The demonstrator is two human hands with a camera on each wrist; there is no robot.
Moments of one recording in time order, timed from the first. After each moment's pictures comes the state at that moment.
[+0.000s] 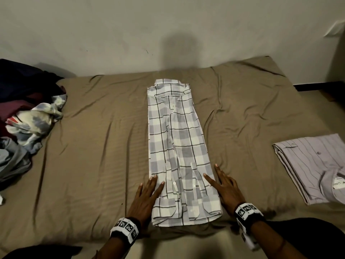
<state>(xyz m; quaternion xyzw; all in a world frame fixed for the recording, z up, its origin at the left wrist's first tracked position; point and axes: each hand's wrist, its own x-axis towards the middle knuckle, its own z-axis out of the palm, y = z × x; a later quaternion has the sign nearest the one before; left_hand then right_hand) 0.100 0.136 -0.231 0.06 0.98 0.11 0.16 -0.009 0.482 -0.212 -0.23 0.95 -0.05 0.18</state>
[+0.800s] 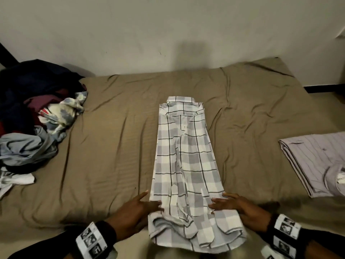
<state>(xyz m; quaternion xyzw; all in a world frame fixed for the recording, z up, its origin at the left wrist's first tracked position) 0.187 0.096 -0.094 0.26 0.91 0.29 0.10 0.072 0.501 -0.121 -0.37 0.78 -0.36 0.34</state>
